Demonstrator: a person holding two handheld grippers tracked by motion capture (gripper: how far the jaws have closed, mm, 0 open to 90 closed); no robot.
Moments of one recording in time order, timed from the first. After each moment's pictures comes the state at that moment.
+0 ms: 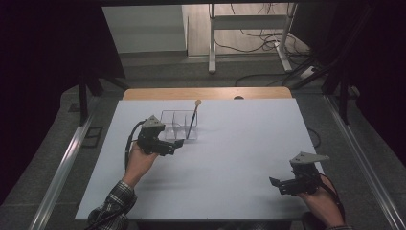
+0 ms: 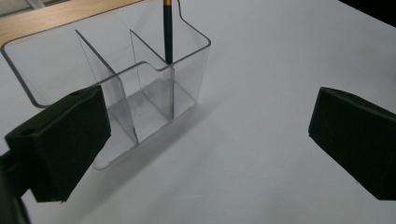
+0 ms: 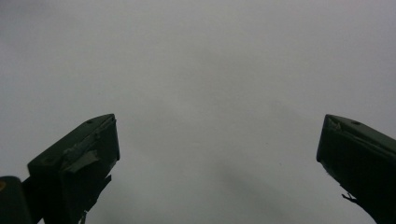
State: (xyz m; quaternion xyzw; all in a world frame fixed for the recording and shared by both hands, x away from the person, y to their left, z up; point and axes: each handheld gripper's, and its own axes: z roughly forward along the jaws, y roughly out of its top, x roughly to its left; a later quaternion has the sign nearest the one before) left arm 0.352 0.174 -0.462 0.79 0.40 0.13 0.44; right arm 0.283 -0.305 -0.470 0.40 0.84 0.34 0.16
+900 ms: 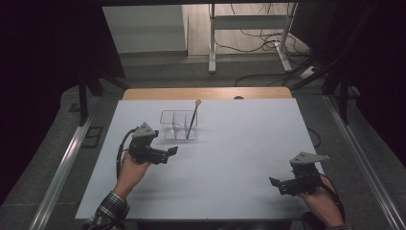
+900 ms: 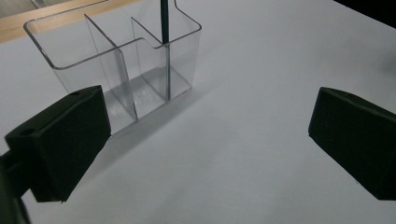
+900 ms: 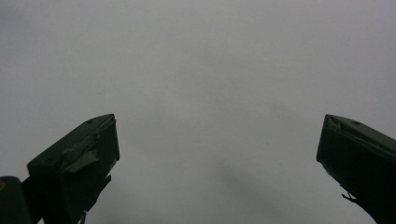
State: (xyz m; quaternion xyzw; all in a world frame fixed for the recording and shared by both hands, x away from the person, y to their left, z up) left arm 0.319 0.188 -0.460 0.79 0.40 0.14 0.45; right arm 0.283 -0.304 -0.470 0.40 0.84 0.34 0.16
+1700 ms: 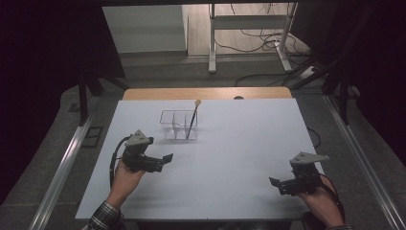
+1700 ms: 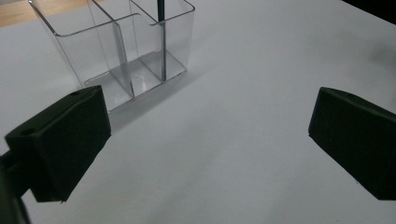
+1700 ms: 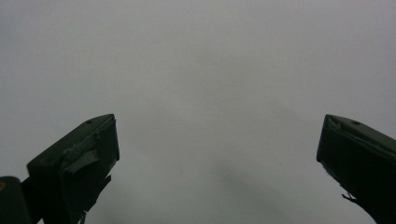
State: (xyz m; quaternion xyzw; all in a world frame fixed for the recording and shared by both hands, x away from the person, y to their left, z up) left arm 0.295 0.197 -0.462 0.79 0.40 0.14 0.45; right arm 0.283 -0.304 -0.470 0.40 0.84 0.34 0.16
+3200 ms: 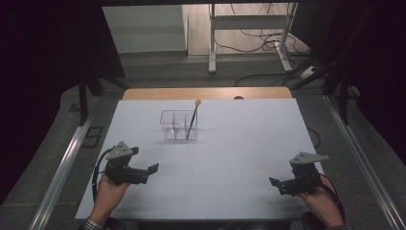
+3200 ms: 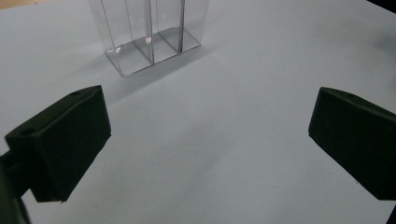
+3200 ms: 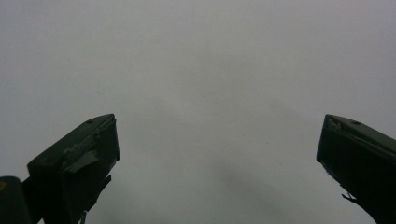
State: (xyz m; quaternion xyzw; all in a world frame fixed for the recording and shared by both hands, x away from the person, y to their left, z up) left arm 0.256 0.231 -0.467 0.78 0.43 0.15 0.44; right arm 0.283 -0.304 -0.470 0.40 0.84 0.34 0.16
